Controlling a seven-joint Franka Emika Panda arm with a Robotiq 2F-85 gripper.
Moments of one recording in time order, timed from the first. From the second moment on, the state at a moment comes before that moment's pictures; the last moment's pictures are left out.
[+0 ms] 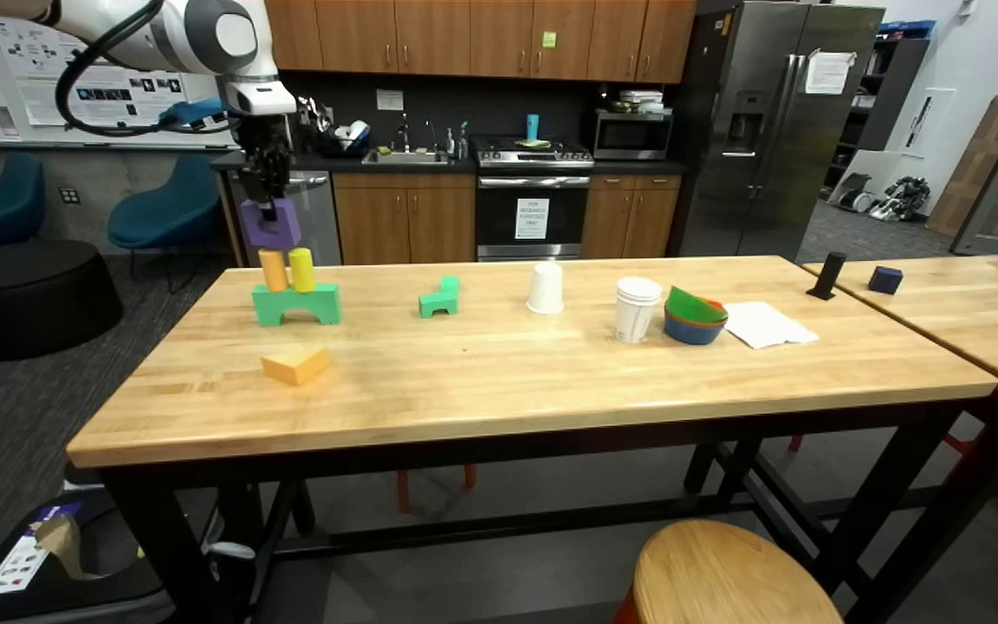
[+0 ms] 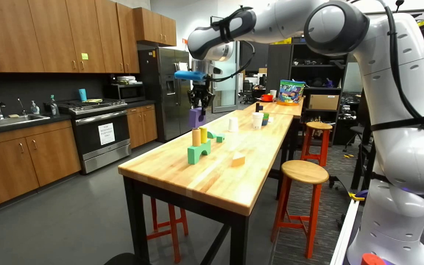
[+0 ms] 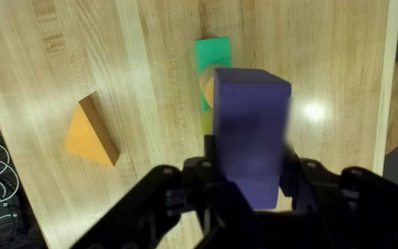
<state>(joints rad) 0.01 0.34 -0.08 -1.44 0.07 1.86 1.40</state>
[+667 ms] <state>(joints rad) 0.00 0.34 -0.07 -1.44 0.07 1.86 1.40</state>
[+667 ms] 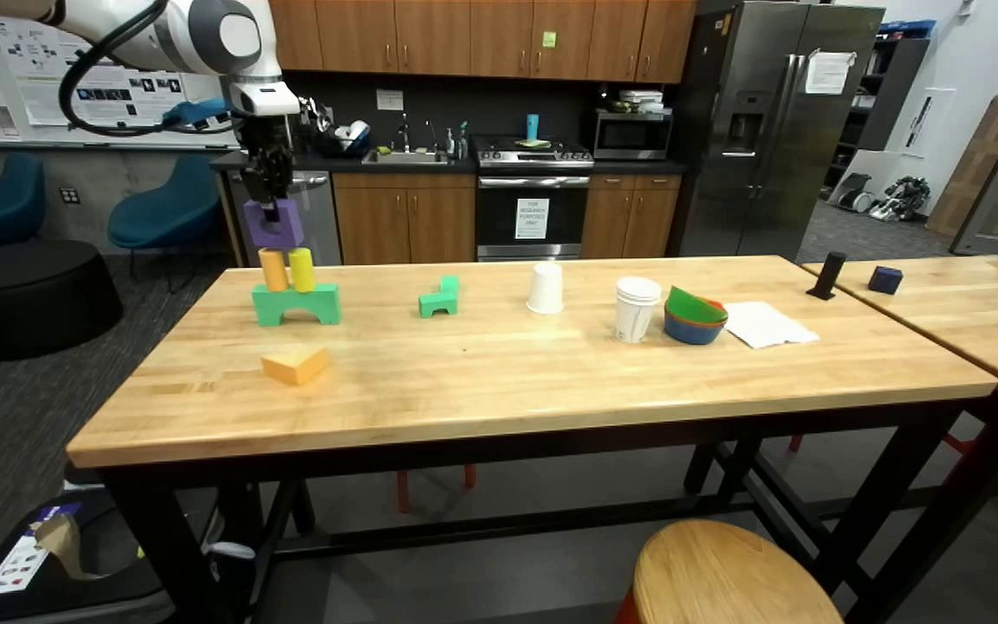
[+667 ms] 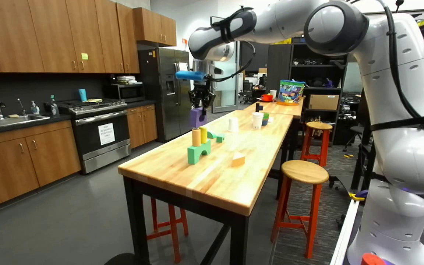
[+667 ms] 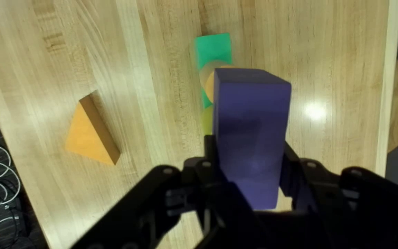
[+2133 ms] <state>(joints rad) 0.00 0.34 -0.07 -1.47 0.07 1.86 1.40</state>
